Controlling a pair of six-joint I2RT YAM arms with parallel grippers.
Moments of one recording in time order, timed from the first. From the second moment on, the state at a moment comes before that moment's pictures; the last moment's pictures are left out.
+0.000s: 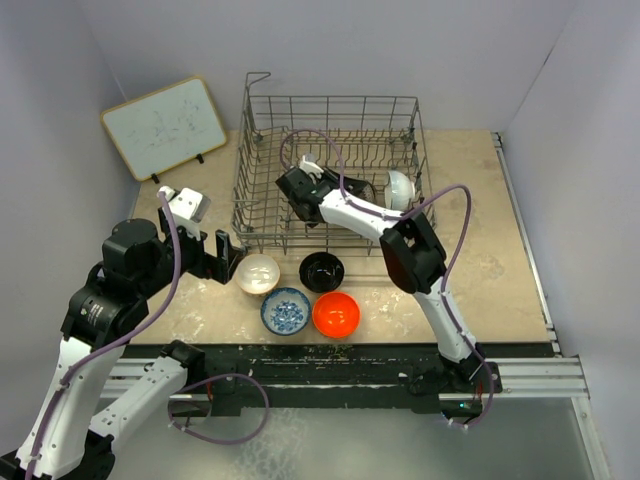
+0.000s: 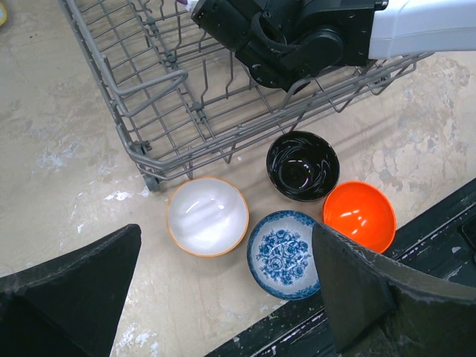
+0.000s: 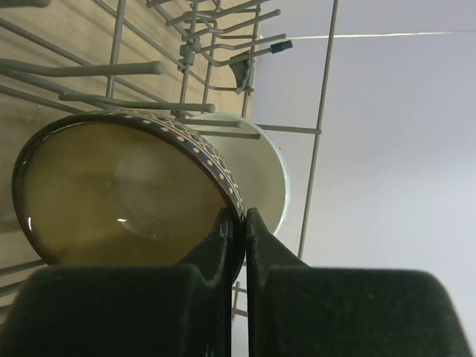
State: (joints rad) left arm -0.40 0.68 1.15 -0.86 0.14 -0.09; right arm 0.77 2.30 1.90 -0.65 1.32 -0.38
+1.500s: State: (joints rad) left arm -0.41 0.66 1.13 -0.85 0.23 -0.06; right arm 0.77 2.20 1.63 0.70 1.56 -1.62
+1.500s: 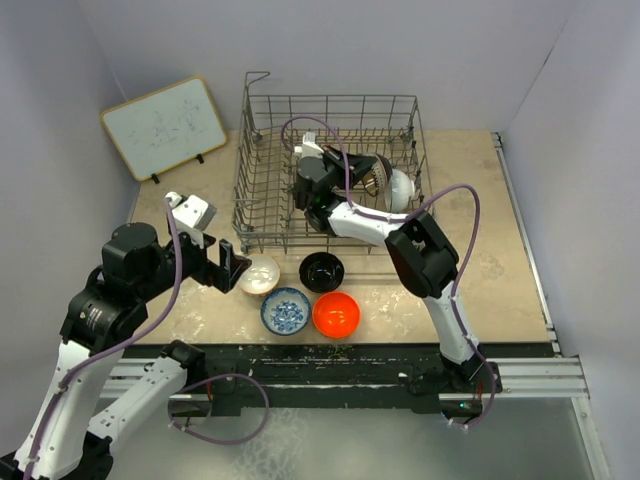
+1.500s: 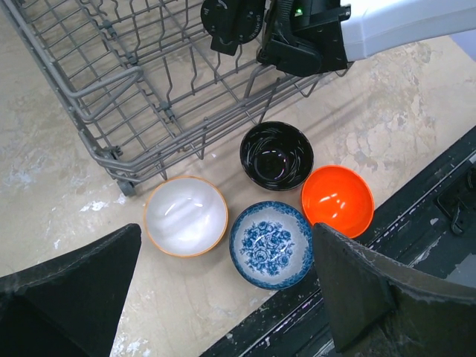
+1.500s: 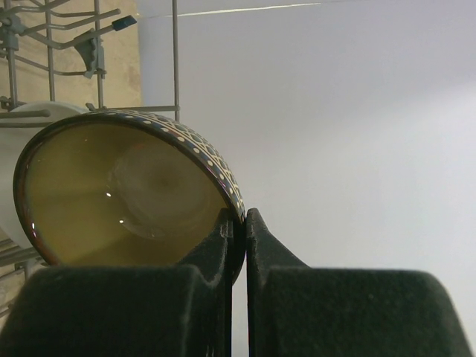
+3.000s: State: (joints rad) left arm -0.45 0.75 1.13 -0.85 0.27 -0.04; right arm 0.72 2.32 2.00 -0.78 1.13 -0.28
